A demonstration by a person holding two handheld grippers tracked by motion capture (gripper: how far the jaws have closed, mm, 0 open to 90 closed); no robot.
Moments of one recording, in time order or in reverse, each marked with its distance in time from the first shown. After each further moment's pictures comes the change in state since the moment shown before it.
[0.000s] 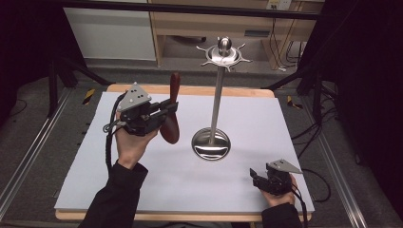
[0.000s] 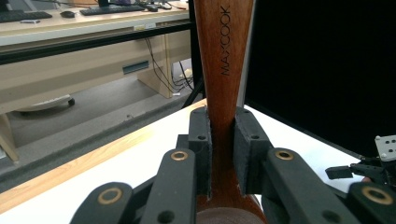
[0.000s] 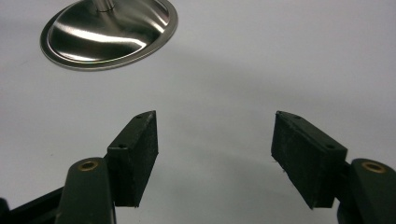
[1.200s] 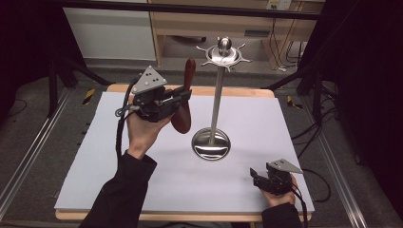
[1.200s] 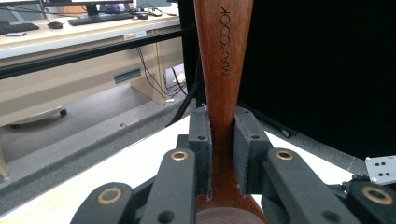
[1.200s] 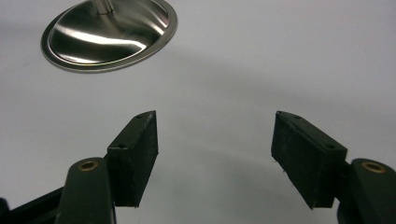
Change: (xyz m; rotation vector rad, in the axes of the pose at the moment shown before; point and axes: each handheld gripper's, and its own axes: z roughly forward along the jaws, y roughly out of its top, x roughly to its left) left arm -0.011 0.038 0.021 -0.007 -0.031 0.034; right arm -0.001 0.001 0.000 -0.004 0.005 0.003
